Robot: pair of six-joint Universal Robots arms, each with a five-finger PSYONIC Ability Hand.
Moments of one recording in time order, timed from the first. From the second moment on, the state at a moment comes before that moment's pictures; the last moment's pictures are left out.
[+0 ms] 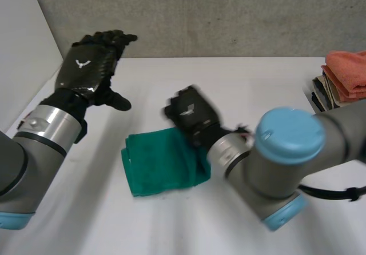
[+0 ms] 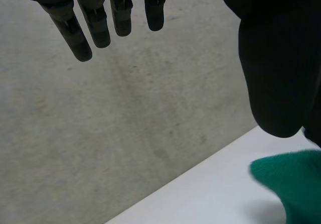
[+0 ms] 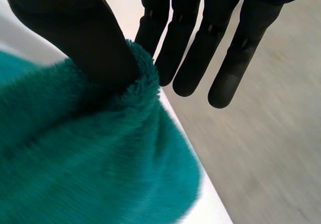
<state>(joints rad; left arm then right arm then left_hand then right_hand) 4.35 -1.61 -1.82 3.62 -1.38 3.20 2.28 -1.03 1.45 -0.40 1.33 2.54 0.19 0.21 0.22 0.20 0.05 1.10 1.18 1.19 1.20 1.00</state>
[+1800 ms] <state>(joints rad) 4.25 -1.73 -1.45 3.16 -0.99 3.20 2.39 -0.85 1.49 -0.39 1.41 2.66 0.20 0.21 0.22 0.21 0.05 0.23 0.22 0.22 0.22 0.05</state>
